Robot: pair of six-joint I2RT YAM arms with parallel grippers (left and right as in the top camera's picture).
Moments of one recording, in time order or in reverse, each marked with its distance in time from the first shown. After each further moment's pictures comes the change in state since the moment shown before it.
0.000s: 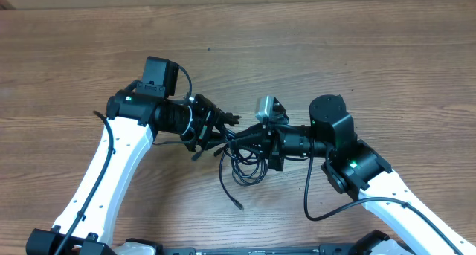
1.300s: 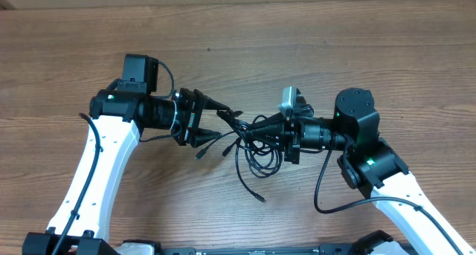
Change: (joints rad) left arm 0.109 0.000 0.002 0.008 0.107 -0.034; right arm -0.132 -0.044 0.000 0.043 -0.150 0.018
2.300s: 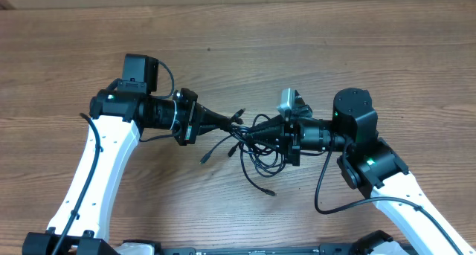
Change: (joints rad) left arm 0.000 0.000 0.000 0.002 0.027 -0.003; right arm 0.000 0.000 0.000 -0.048 -0.010 0.000
